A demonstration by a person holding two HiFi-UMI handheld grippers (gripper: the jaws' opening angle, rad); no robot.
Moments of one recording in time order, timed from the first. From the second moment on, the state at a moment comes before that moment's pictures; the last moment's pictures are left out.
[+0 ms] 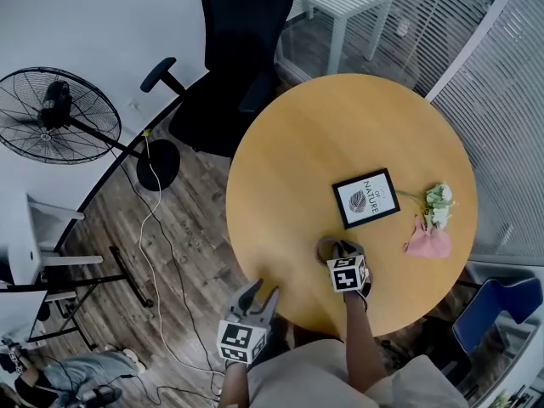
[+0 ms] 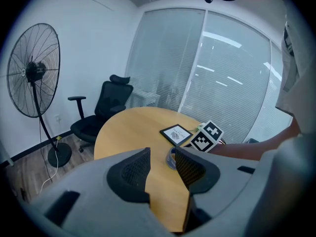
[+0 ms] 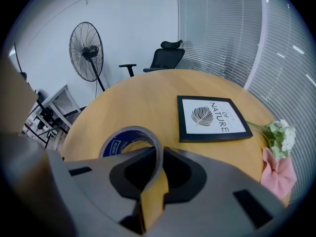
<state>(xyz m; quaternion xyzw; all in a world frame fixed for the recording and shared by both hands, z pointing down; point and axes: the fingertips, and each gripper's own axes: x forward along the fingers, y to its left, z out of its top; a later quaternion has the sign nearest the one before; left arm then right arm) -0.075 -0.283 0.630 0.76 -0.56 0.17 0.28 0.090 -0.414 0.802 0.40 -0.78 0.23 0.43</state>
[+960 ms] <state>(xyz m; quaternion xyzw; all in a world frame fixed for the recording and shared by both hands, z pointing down) -0.129 -0.219 0.597 0.75 -0.60 0.14 0.26 0.062 -0.357 0.722 0.41 -0.80 0.19 0.38</state>
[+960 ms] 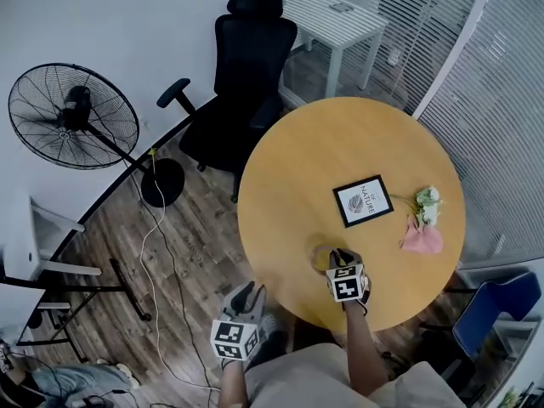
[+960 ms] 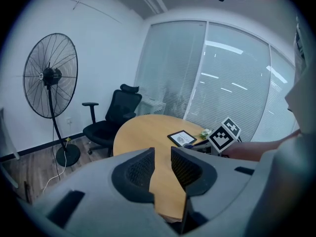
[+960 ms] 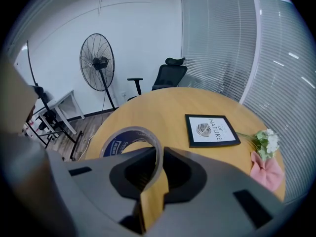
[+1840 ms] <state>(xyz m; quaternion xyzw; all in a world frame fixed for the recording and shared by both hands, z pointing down) -0.141 -0.159 0.575 0.78 -0.57 0.10 0.22 0.056 -0.254 0.628 0.47 -0.82 0.18 0.26</state>
